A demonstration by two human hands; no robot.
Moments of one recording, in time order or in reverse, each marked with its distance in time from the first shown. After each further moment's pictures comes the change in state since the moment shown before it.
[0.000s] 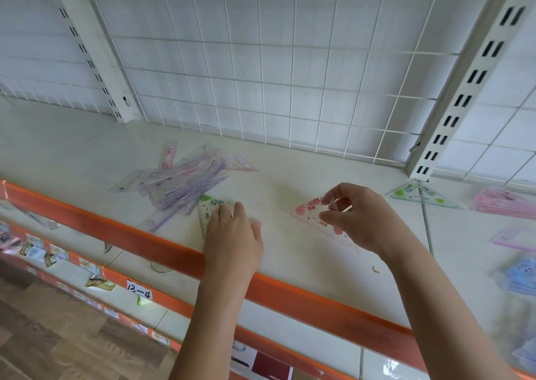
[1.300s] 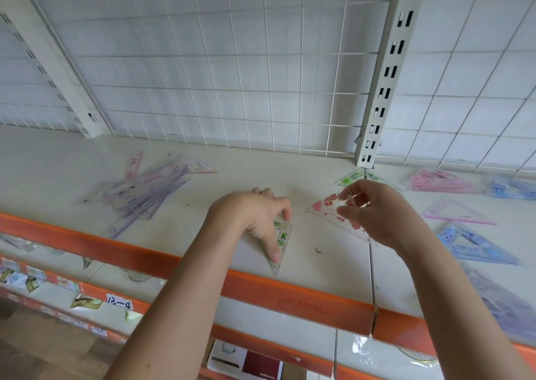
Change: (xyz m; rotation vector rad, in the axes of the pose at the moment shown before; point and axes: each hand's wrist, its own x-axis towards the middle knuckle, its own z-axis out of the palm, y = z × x) left_hand 0.019 0.100 -0.028 0.252 -0.682 0.480; right_hand -0.040 0.058 -0.068 0.035 0.139 0.059
